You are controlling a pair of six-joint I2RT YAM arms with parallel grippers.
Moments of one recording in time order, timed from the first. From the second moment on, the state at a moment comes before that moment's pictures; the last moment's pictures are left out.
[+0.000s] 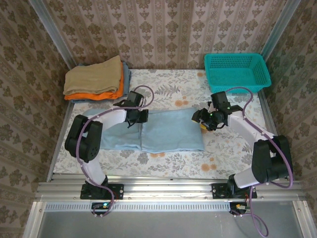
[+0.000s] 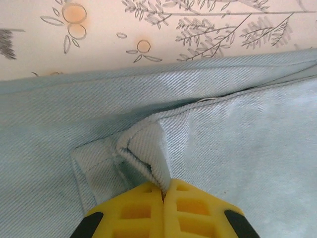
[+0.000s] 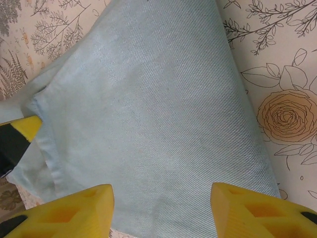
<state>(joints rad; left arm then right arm) -0.49 1.76 1.10 -0.38 0.14 -0.35 0.19 1.46 0.96 -0.58 -0.40 0.73</state>
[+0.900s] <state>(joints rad) -0.55 1.85 1.20 -0.54 -0.06 -0.38 0.19 1.46 0.96 -0.58 -0.40 0.72</state>
